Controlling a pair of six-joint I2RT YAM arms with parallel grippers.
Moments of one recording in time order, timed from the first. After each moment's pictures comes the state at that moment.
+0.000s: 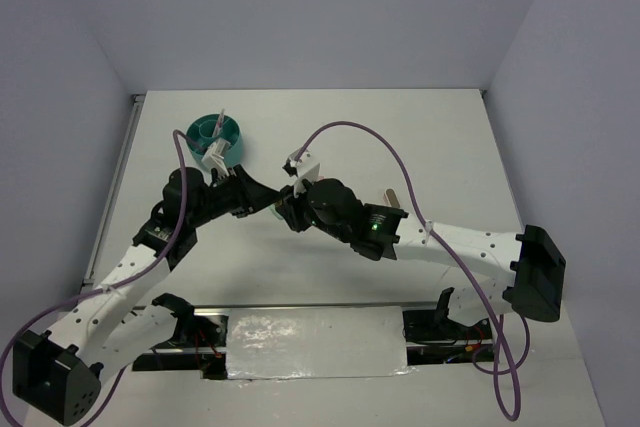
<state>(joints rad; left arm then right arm) -0.40 0.86 0.64 -0.03 0.42 -0.85 1.13 1.35 1.02 -0.03 0.28 0.29</state>
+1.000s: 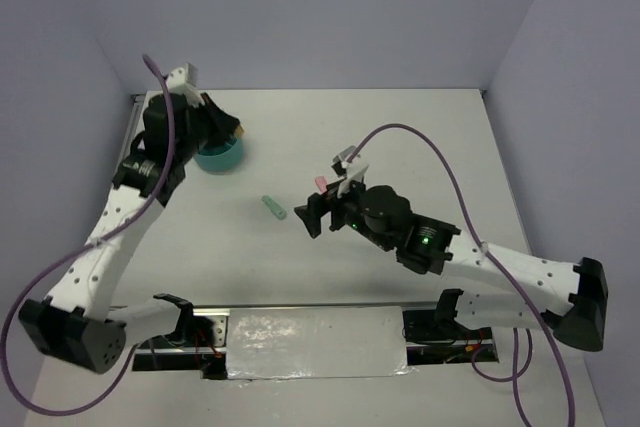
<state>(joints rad) -0.32 1.11 1.20 -0.38 0.03 -0.54 1.09 1.07 0.87 -0.02 0.31 0.26</state>
